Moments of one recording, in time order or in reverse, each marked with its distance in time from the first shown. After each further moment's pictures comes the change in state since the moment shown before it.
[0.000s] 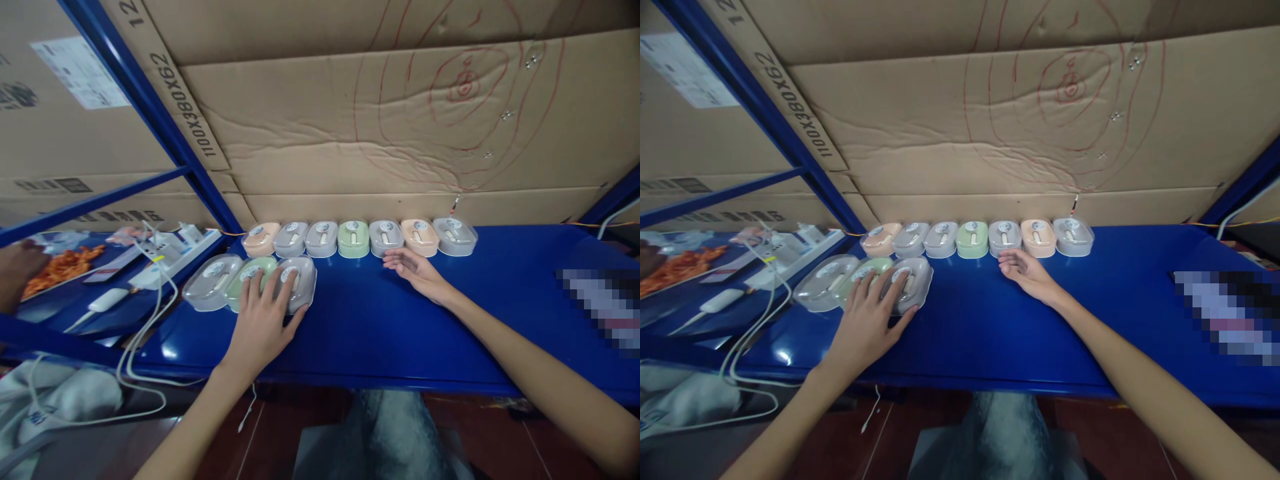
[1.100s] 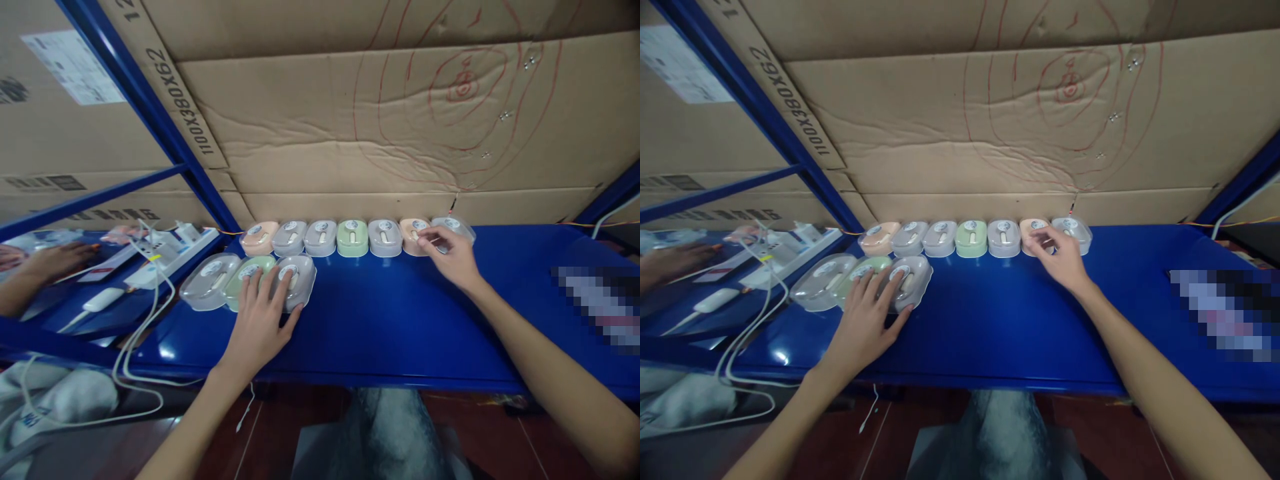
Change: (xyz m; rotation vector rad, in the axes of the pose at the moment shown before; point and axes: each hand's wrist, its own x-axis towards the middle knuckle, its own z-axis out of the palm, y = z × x) left_hand -0.002 -0.003 0.001 -0.010 -0.004 0.019; right_hand 0.000 -0.028 -0.049 -0.490 0.417 -0.197
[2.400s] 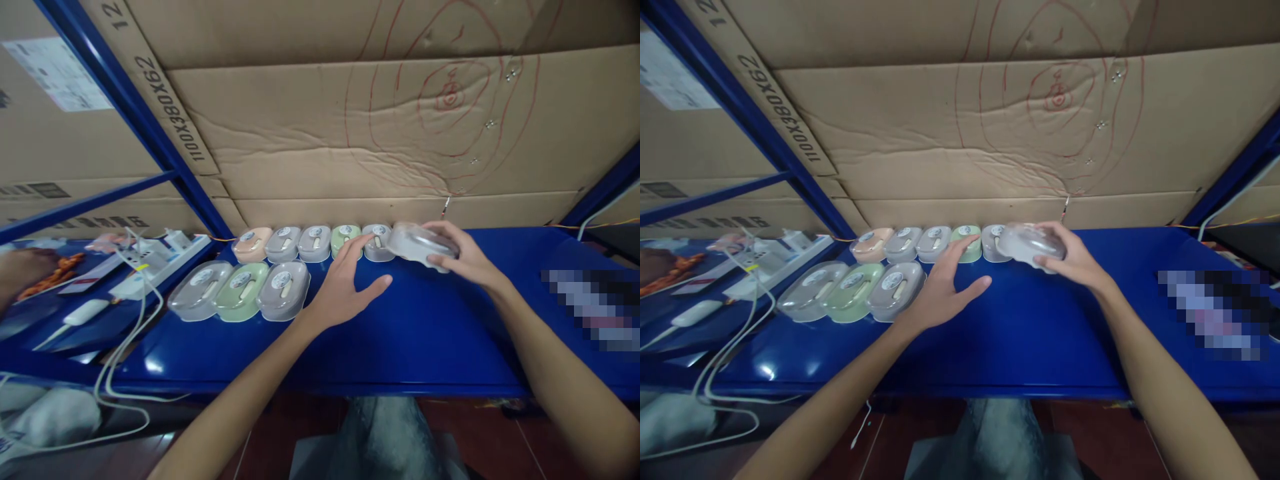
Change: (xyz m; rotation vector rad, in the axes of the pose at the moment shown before) left_hand 0.114 0.110 -0.014 -0.915 -0.046 0.138; right_hand 0.009 -0.001 -0.048 0.030 -0.270 0.001
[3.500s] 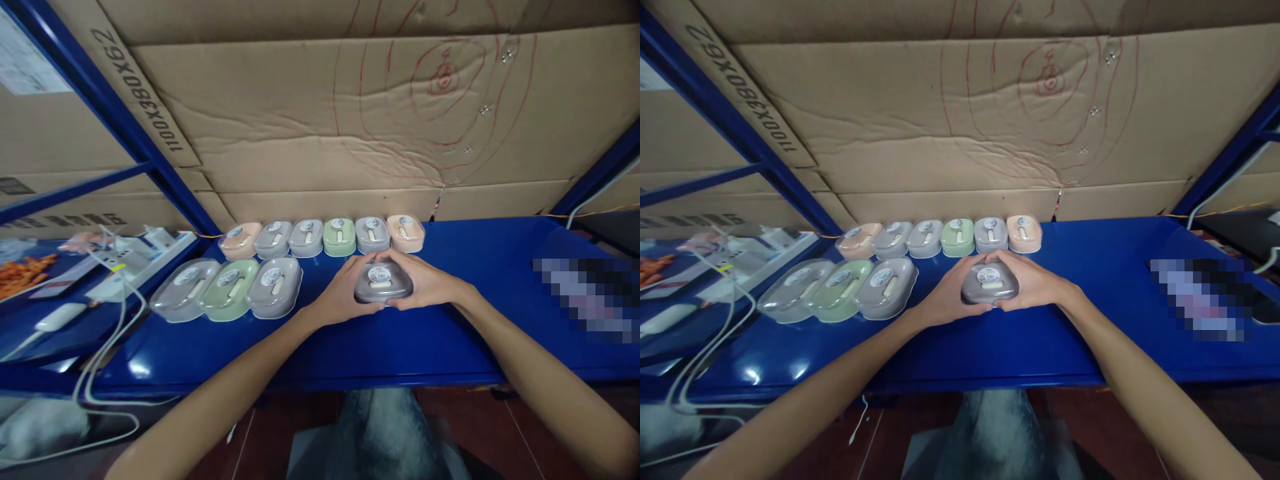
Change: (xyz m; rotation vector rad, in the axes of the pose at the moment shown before) left_hand -0.008 -0.046 0.033 -0.149 -0.255 0.005; right_hand -0.012 -0.036 0.057 -0.050 -0.453 -0.171
